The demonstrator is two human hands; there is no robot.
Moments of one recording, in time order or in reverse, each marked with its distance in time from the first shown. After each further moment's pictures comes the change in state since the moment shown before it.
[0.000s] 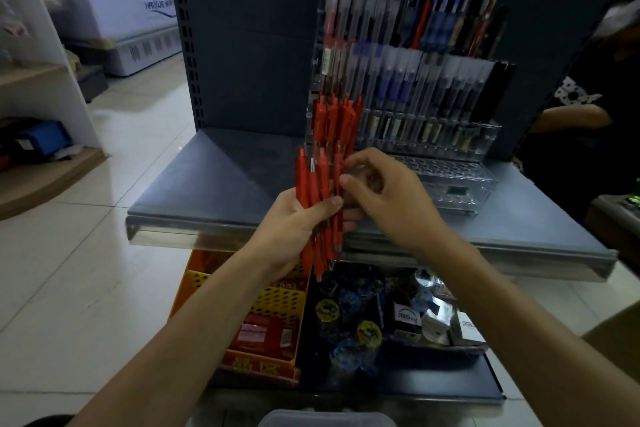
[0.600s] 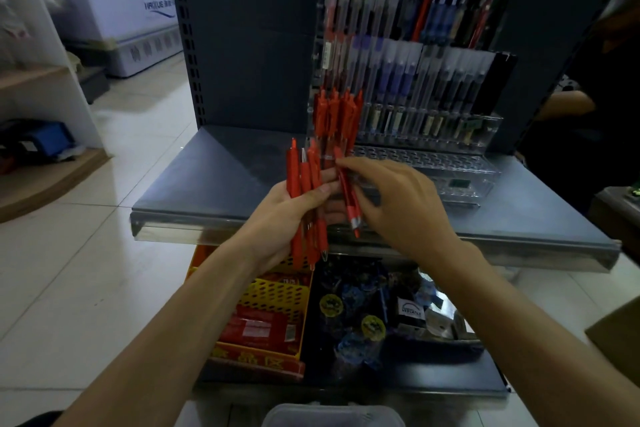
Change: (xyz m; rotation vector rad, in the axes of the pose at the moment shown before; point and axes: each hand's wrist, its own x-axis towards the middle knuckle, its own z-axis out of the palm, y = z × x) left_hand -0.004 0.011 -0.008 -0.094 -0.078 -0.008; right_hand -0.008 0.016 0.003 -0.525 0.162 -0.420
